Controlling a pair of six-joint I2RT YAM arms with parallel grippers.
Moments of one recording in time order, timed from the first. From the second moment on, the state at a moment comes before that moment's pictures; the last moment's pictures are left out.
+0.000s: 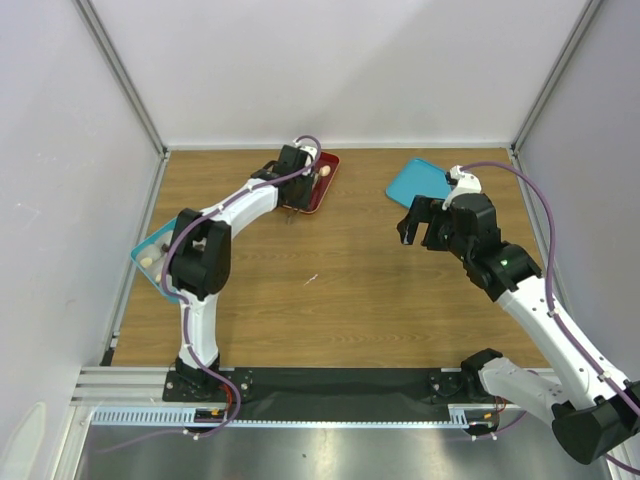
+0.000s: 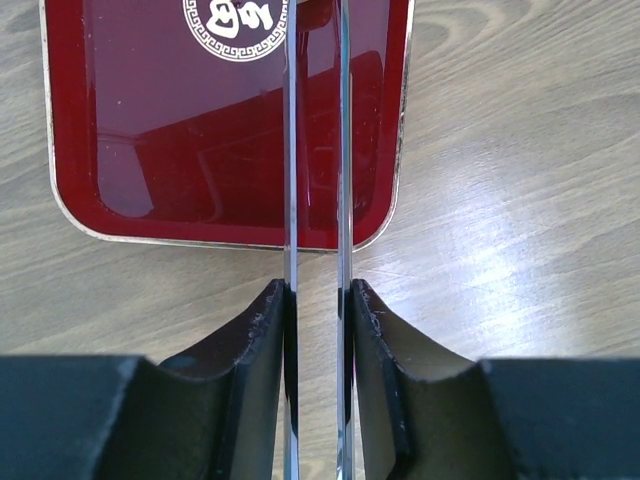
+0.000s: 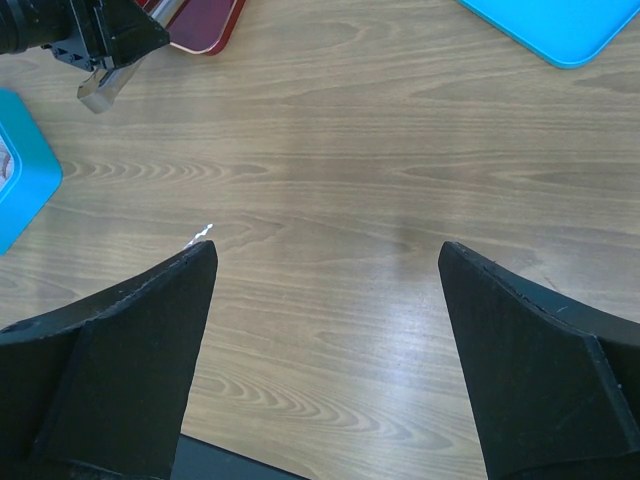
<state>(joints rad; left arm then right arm) -0.44 2.06 1.63 -0.43 -0.09 -0.10 0.45 0.98 1.01 -0.53 0.11 0.44</state>
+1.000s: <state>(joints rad) -0.23 1.05 1.24 -1.01 -0.25 -0.40 0.48 0.88 1.00 -0.50 -0.07 0.47</state>
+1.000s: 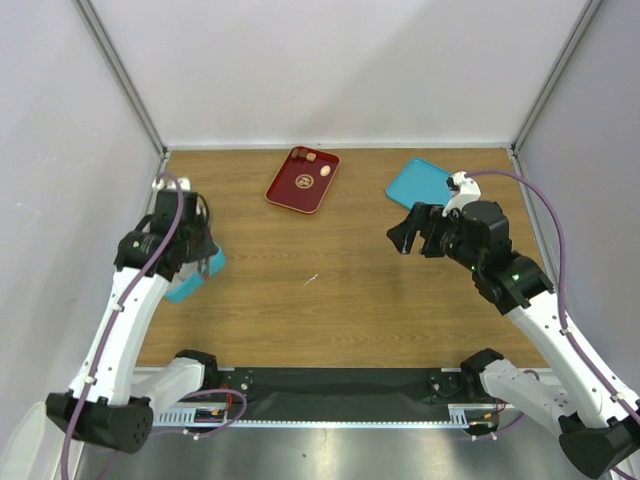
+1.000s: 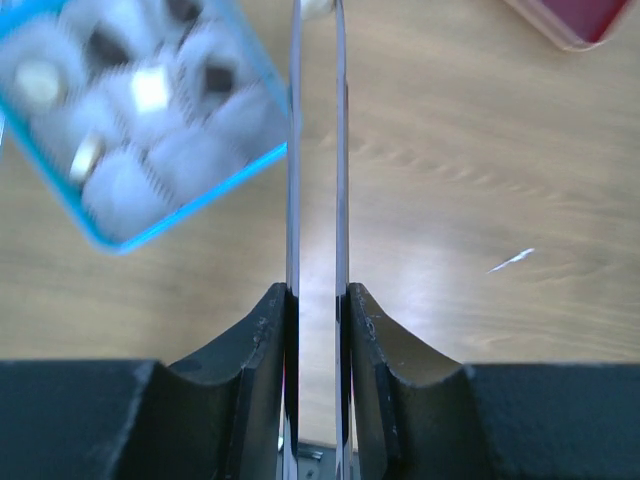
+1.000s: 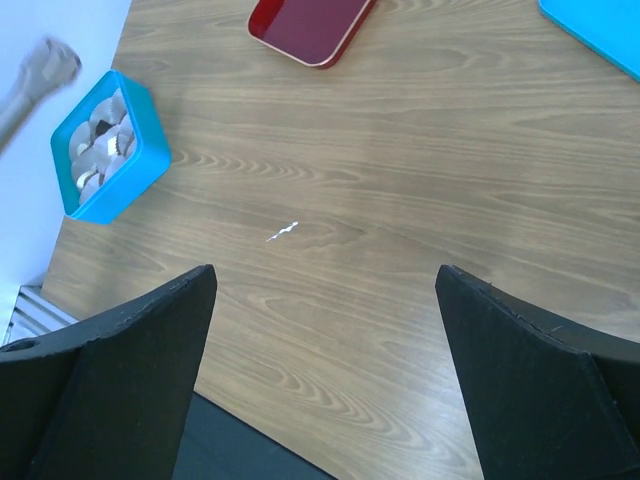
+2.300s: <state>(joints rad) -0.11 0.96 0.94 -1.00 -0.21 -0.47 0.51 0.86 1.00 -0.50 -0.07 0.48</state>
